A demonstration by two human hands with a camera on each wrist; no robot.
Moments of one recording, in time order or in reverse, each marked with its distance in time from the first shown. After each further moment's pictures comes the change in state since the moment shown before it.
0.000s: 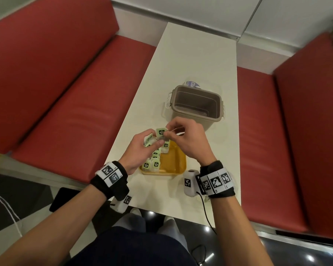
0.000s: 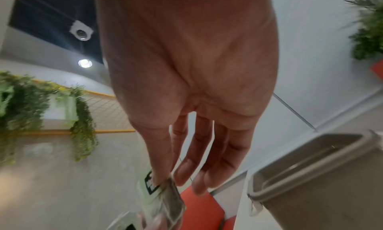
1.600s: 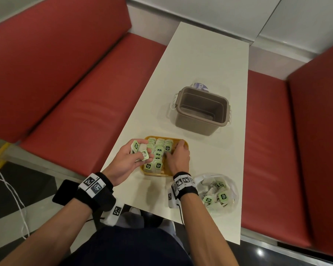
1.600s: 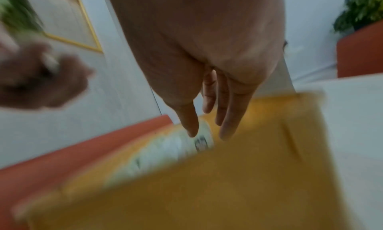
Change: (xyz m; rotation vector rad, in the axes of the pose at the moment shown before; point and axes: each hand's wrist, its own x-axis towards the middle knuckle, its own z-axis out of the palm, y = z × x) left_hand -0.026 -0.030 -0.025 -0.339 0.087 -0.217; right_hand 0.002 0.108 0.127 -0.118 0.152 0.439
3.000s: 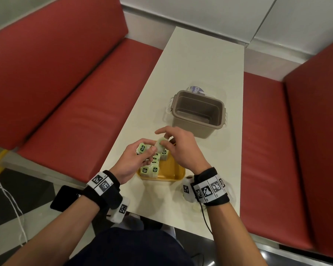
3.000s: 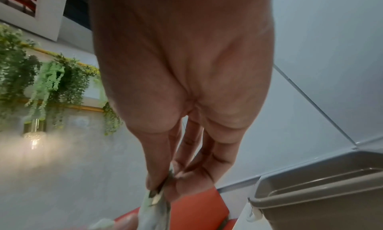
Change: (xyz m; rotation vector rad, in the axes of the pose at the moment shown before) left_hand 0.018 0.006 0.031 0.070 -0.060 0.100; right_hand -0.009 -0.072 -0.128 0.005 -0.263 -0.590
